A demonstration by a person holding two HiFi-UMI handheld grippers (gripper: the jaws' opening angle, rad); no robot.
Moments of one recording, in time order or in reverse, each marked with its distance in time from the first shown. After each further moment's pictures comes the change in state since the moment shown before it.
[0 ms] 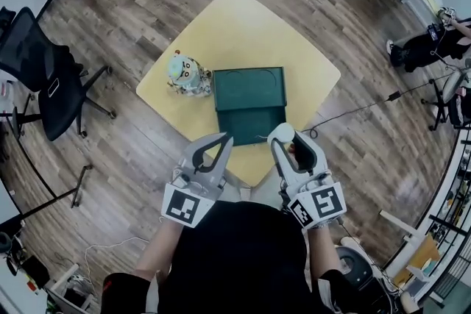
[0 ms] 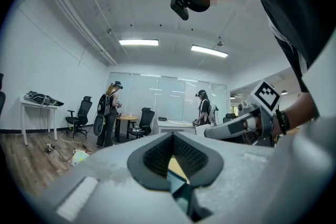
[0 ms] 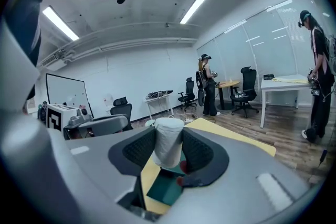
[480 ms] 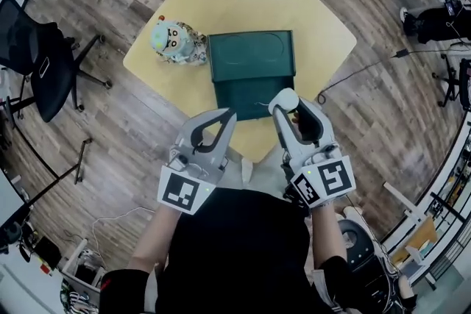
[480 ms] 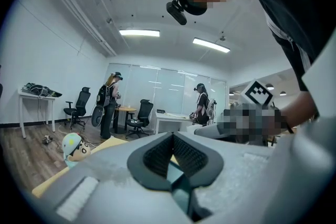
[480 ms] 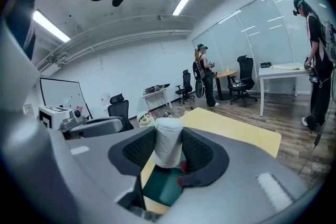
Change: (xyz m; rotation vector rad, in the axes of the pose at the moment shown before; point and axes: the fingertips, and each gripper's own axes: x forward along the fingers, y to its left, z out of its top) left arm 0.023 0.005 -0.041 -0.014 0.048 -0.033; right arm 0.039 -0.026 -0.037 0.062 0.065 -0.011
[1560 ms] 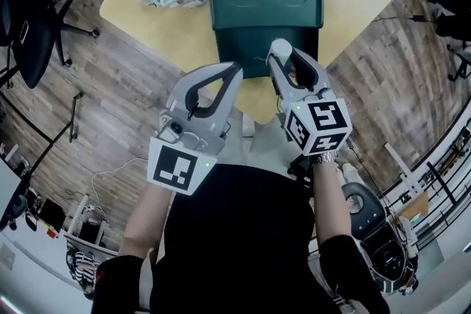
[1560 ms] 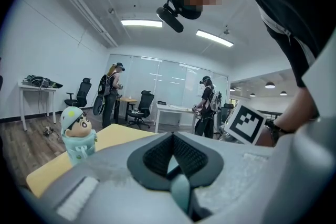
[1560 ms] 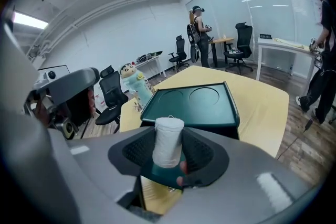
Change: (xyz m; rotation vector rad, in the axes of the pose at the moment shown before) left arm 0.015 0.036 -0.057 -0.076 0.074 0.009; right arm 0.084 -0.025 -0.142 0.078 0.386 -0.054
